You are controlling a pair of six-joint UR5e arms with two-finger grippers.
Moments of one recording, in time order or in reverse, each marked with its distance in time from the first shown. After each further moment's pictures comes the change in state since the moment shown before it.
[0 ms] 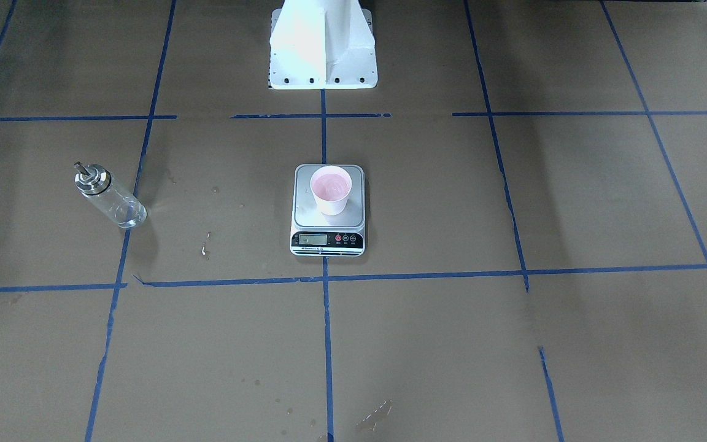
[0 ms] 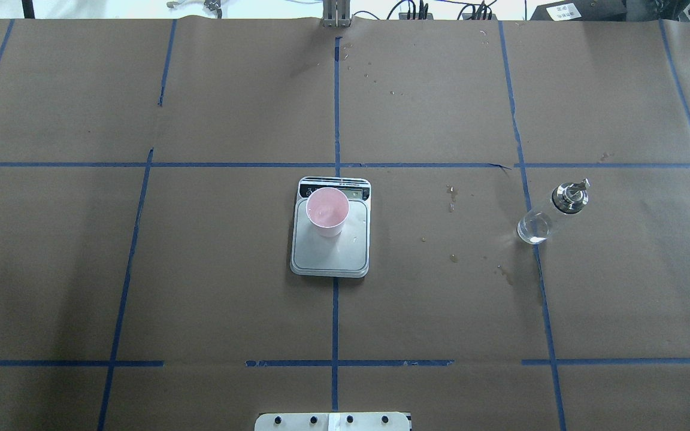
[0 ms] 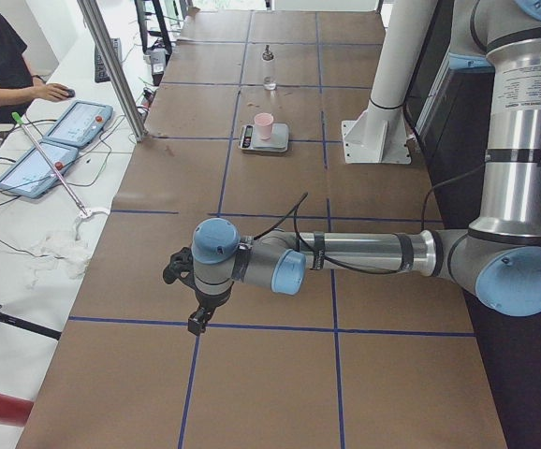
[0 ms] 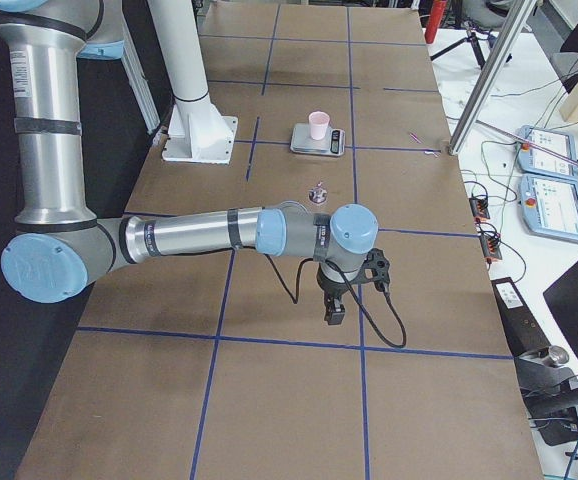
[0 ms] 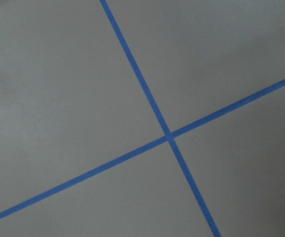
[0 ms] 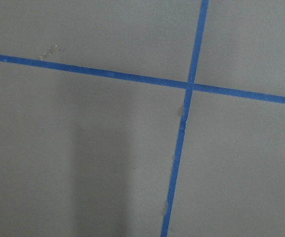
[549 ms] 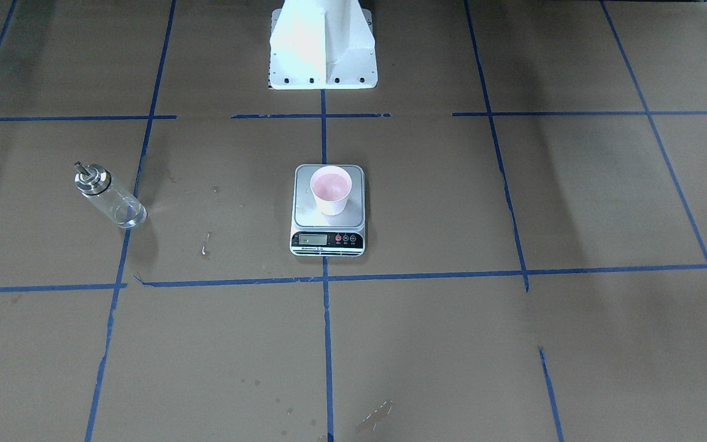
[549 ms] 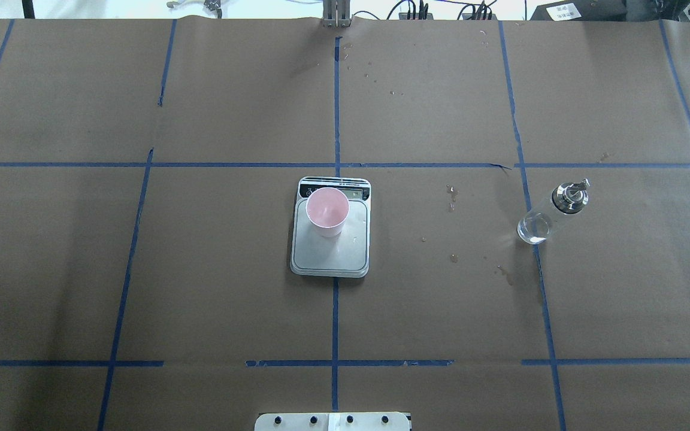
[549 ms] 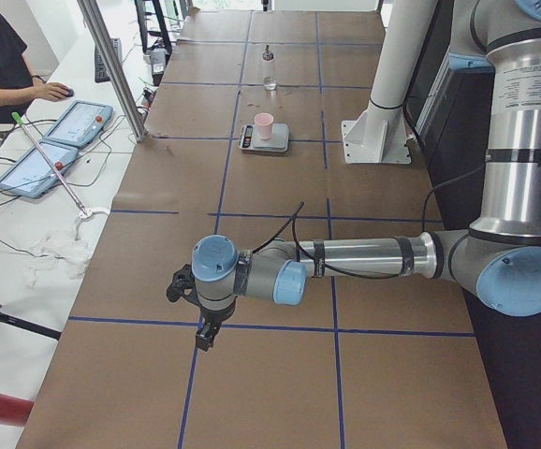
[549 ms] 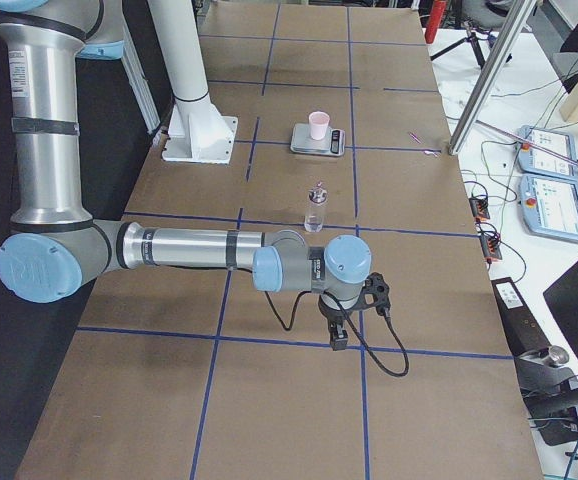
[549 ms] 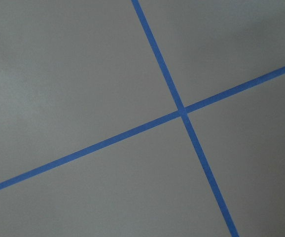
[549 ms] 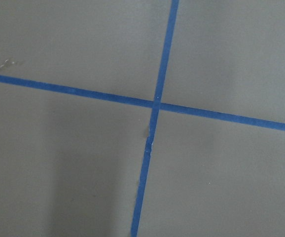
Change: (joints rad) left arm 0.000 0.001 0.038 0.034 -0.001 -0.001; right arm -0.004 -0.011 -0.137 0.288 -0.046 0.114
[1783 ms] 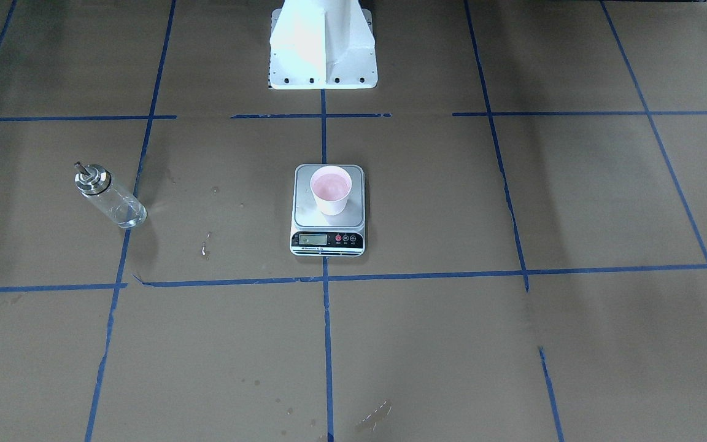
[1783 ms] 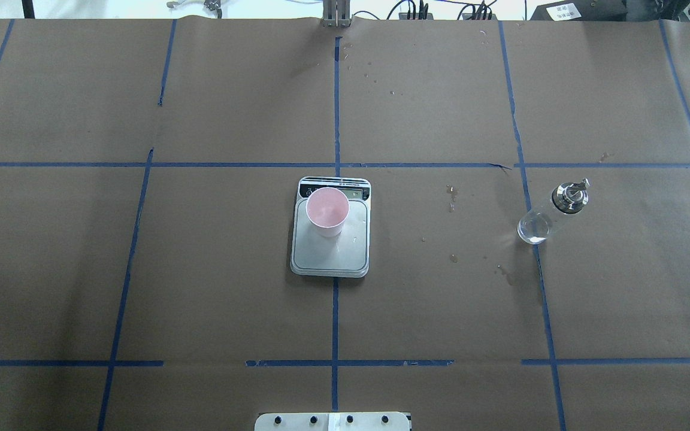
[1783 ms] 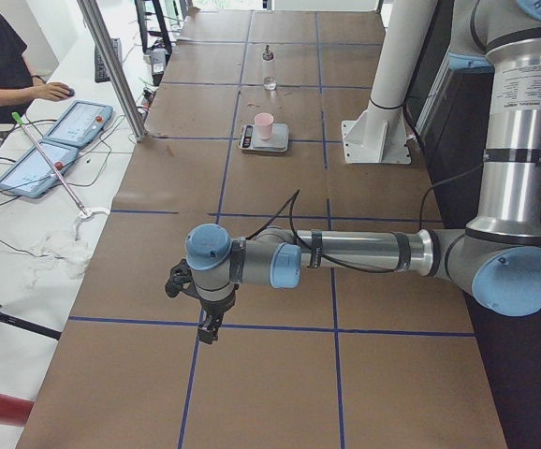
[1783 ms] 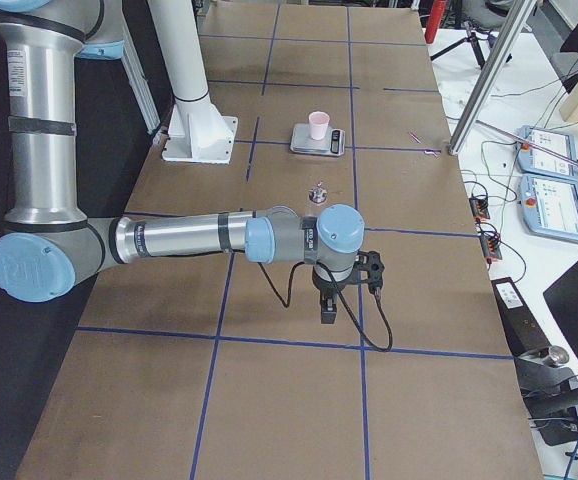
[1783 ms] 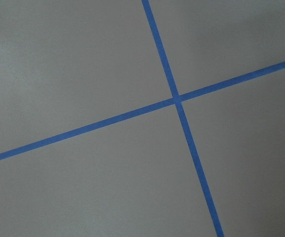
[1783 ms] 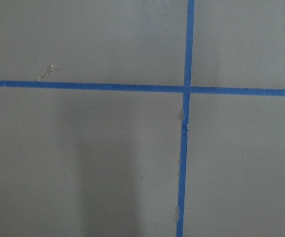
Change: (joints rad) left arm -0.002 -0.015 -0.052 0.144 0.000 -0.006; right arm -0.007 -0.039 0.184 -0.199 0.056 0.058
